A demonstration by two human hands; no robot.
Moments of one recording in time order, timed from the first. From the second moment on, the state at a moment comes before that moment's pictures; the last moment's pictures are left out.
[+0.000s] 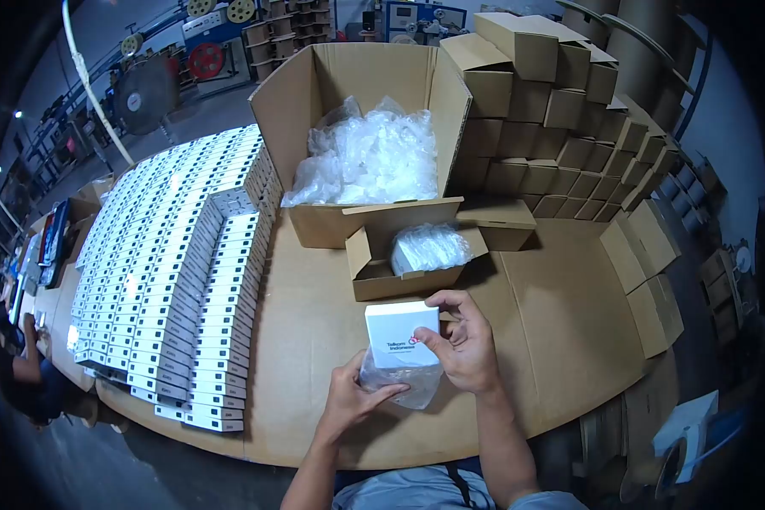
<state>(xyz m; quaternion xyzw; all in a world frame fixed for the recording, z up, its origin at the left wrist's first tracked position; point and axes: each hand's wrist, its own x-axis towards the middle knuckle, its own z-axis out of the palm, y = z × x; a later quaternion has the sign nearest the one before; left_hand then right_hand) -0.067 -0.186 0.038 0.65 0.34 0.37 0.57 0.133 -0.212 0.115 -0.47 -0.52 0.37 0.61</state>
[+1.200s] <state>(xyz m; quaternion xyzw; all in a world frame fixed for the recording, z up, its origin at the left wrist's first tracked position) -0.067 -0.187 0.018 0.53 0.28 0.52 0.60 0.122 -0.239 0.039 -0.35 -0.40 0.48 0.70</state>
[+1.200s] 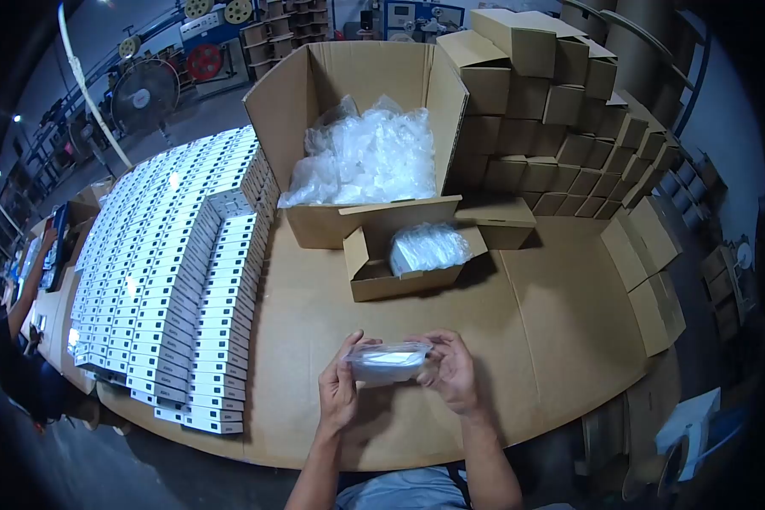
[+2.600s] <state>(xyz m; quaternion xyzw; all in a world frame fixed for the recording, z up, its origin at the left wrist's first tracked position) -0.086 -0.207 0.040 0.62 0.32 0.41 0.58 0.123 -0.261 0.052 -0.56 -0.62 0.29 0.46</state>
